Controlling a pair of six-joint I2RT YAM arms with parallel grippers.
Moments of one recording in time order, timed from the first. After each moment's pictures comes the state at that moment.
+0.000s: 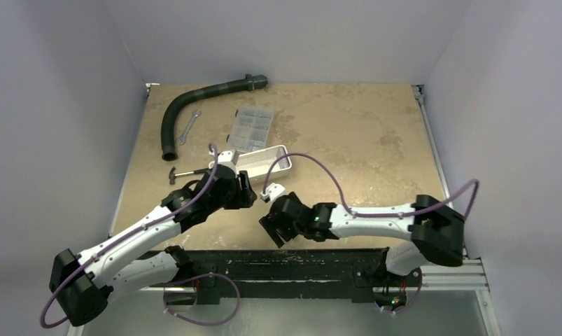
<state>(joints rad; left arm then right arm) -0.77 0.98 0.70 -0.46 -0.15 -0.70 1.22 1.43 0.81 -0.30 0.26 0.40</state>
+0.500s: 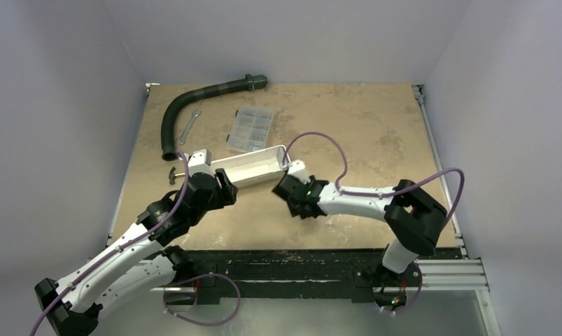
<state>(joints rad) -0.76 0.71 0.70 -0.62 -0.42 -0.77 1.09 1.65 0.97 -0.52 0.56 0.59</state>
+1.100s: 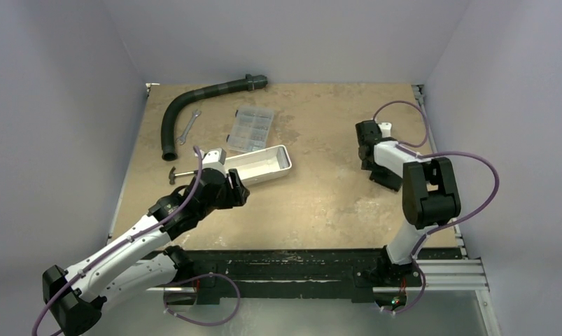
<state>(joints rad) -0.76 0.82 0.69 -0.54 -0.28 -0.73 0.20 1.73 1.03 -0.46 0.64 0.35</state>
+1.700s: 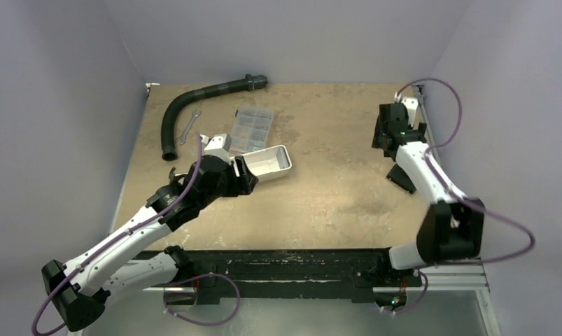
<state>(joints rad) -0.76 0.88 0.81 -0.51 -0.22 -0.69 0.06 1.54 1.11 -0.54 0.67 0.25</state>
